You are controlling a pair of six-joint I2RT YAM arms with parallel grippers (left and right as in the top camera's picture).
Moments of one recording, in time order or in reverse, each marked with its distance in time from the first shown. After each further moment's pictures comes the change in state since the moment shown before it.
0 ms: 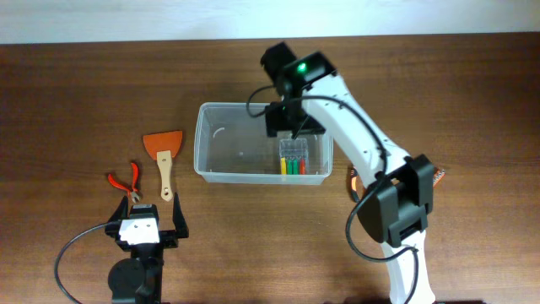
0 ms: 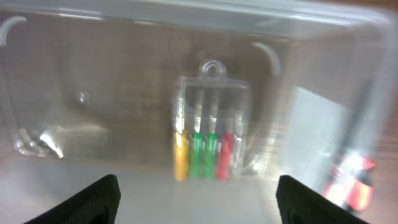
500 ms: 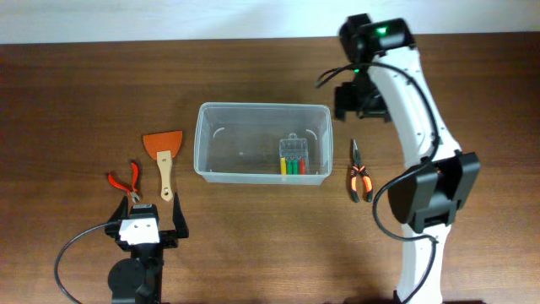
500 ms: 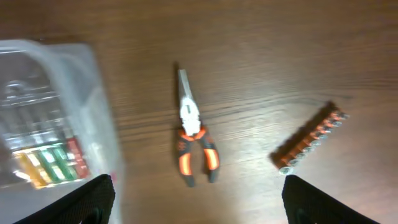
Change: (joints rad) left arm 0.000 0.000 0.000 0.000 0.000 0.000; right arm -0.288 0.000 0.088 -0.224 0.137 -0.116
